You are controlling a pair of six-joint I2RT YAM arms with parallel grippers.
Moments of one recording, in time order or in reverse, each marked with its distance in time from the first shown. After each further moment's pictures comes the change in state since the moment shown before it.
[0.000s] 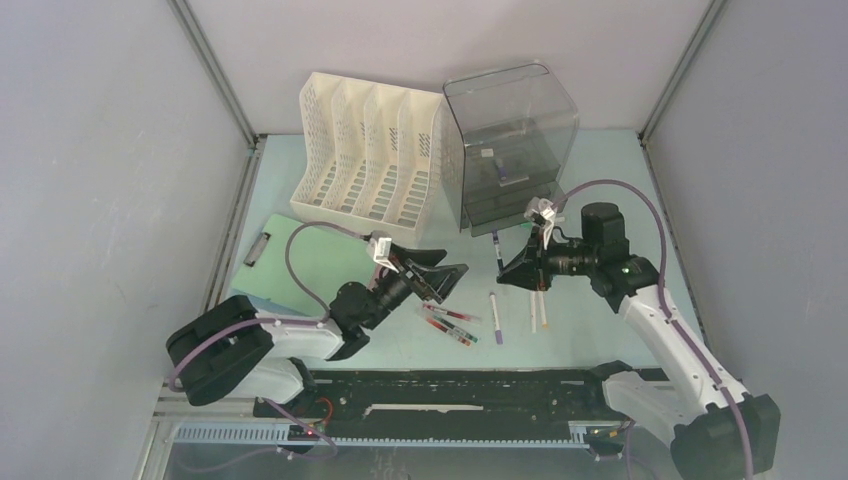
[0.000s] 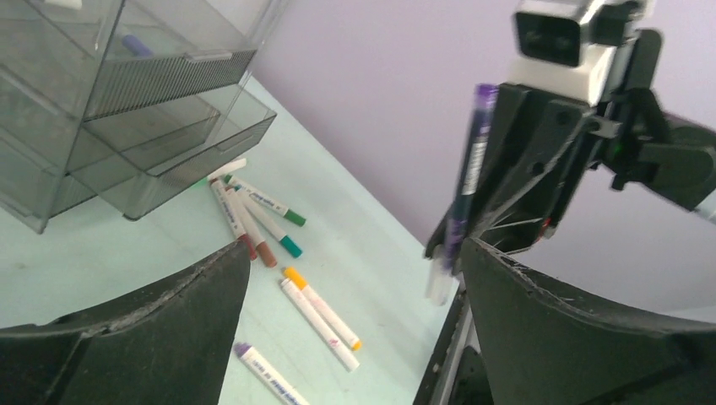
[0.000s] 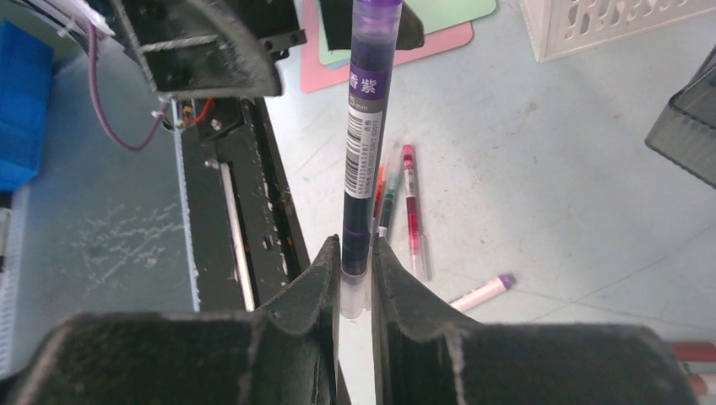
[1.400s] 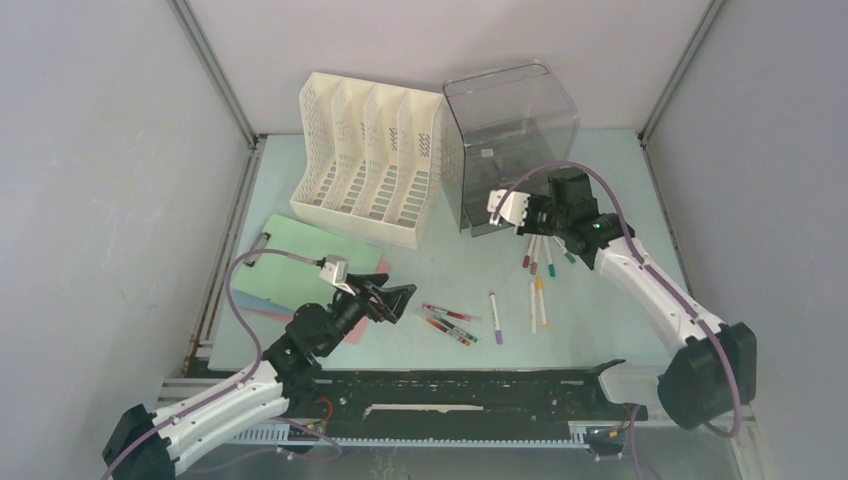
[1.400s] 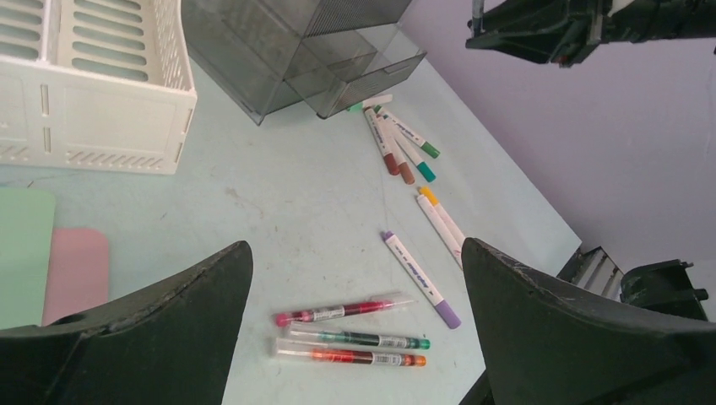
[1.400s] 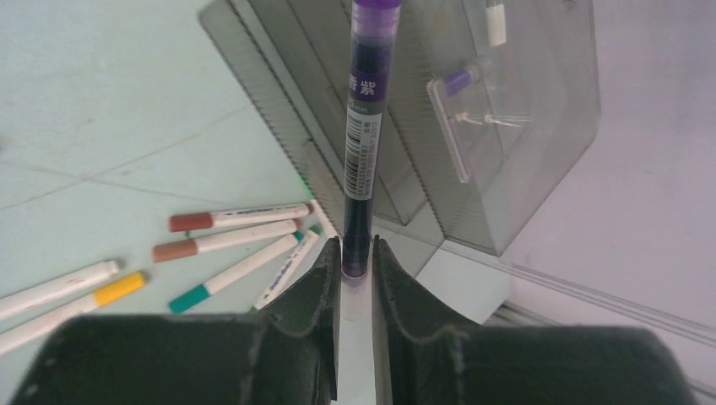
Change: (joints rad) left arm 0.137 -0.812 -0.212 -0.843 -0.045 0.111; right arm 0.095 0.255 0.256 -0.080 0.792 -0.995
